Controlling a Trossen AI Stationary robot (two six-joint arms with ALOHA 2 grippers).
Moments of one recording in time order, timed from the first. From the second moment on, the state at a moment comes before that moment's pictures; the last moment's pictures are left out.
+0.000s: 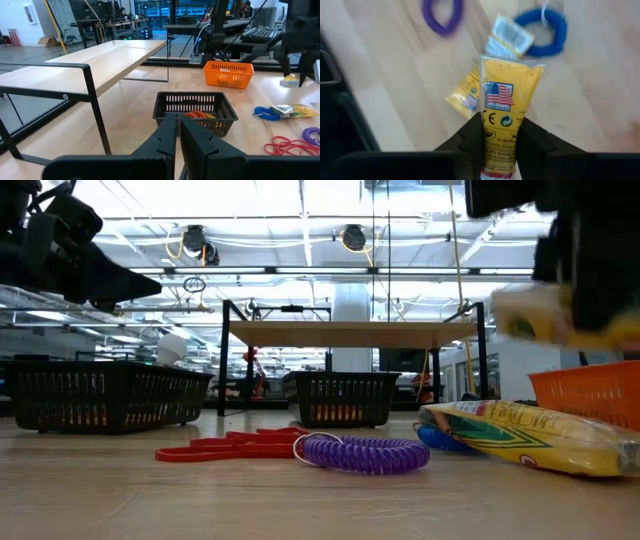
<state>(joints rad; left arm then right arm) -0.27 0.25 0.02 0.16 -0.50 -0.02 0.60 1.76 1.24 -0.70 0.11 1.09</state>
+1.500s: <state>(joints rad) -0.27 0.25 0.02 0.19 -0.50 -0.02 0.60 0.82 0.59 -0.82 0.29 0.69</state>
